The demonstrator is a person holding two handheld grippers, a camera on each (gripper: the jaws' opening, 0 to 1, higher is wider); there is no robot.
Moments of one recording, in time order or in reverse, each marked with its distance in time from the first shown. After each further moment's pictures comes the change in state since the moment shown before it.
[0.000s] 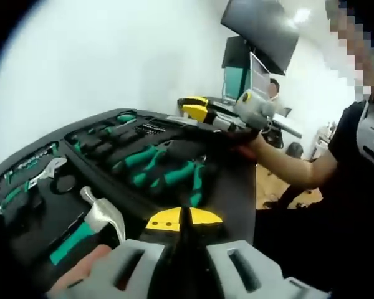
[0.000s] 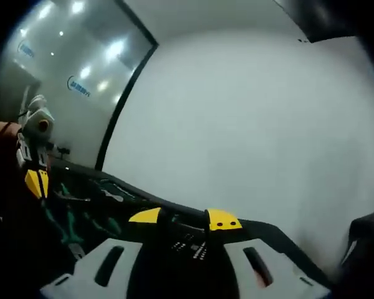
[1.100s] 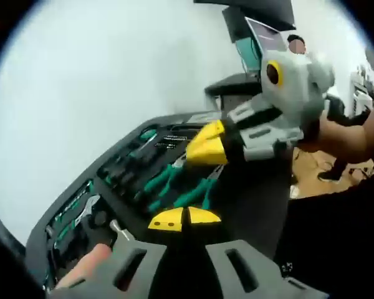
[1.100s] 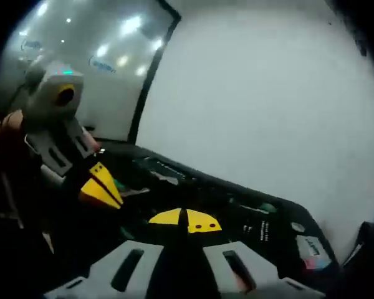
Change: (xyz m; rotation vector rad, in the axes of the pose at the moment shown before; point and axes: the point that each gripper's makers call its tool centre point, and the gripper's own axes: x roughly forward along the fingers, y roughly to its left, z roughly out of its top) left arm 0.013 -0.008 0.023 0.290 0.171 0.448; right arm -0.009 0.131 -0.013 -0.028 0.315 0.292
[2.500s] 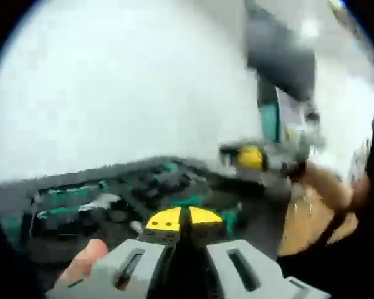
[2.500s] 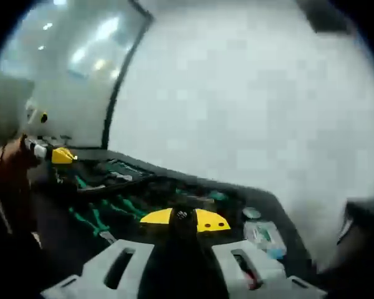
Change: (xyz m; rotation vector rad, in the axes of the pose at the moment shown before) left arm -0.069 0.111 -0.001 -0.490 -0.566 -0.012; right arm -0.089 -0.137 -0.013 0.311 -0.023 -0.228
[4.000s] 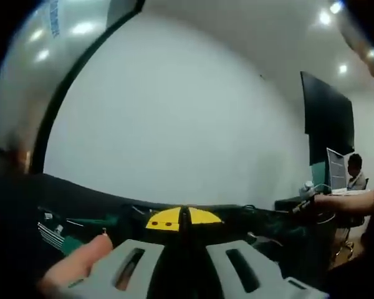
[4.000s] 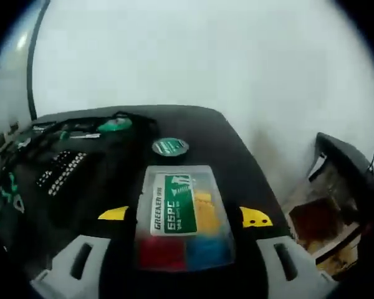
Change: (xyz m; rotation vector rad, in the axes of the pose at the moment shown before) left arm -0.107 0.146 -0.003 0.011 -0.293 0.301; right arm 0.087 -0.167 -0.096 0.186 0.393 -0.423
